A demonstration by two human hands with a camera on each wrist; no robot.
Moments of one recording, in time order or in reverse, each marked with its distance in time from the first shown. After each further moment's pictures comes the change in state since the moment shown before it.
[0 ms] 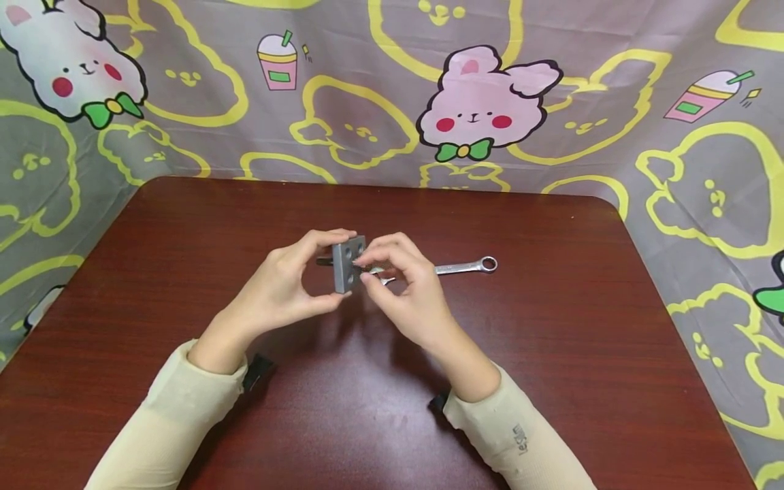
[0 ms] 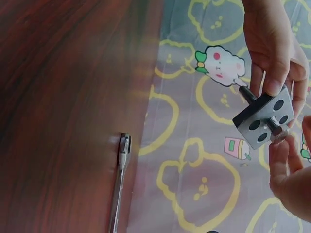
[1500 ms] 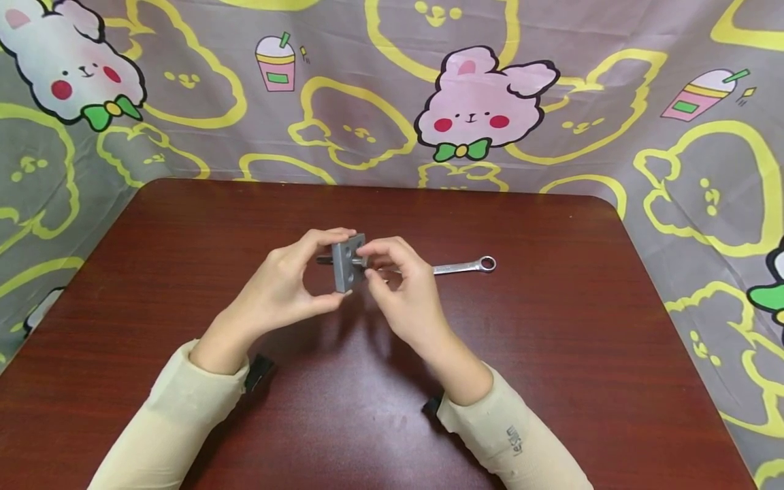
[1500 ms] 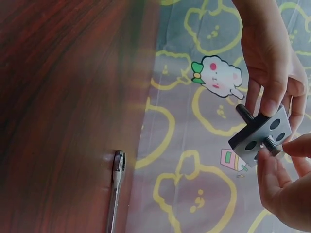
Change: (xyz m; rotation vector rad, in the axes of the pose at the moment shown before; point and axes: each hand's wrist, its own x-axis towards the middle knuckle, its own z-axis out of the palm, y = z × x) left_hand 0.004 0.003 0.002 0.025 0.022 0.021; right_hand 0.001 -0.002 0.006 -0.013 0.081 0.130
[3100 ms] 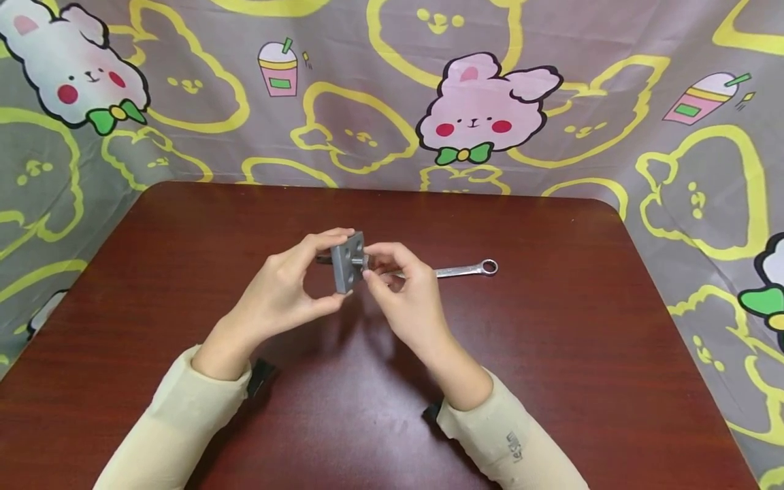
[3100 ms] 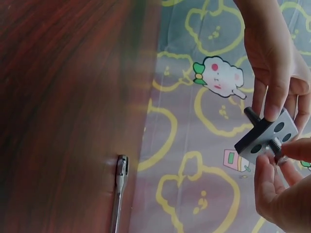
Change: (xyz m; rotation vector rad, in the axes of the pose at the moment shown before) left_hand -0.001 0.003 -0.003 0.053 0.040 0.041; right_hand 0.003 -0.004 0.002 0.024 0.044 0.150
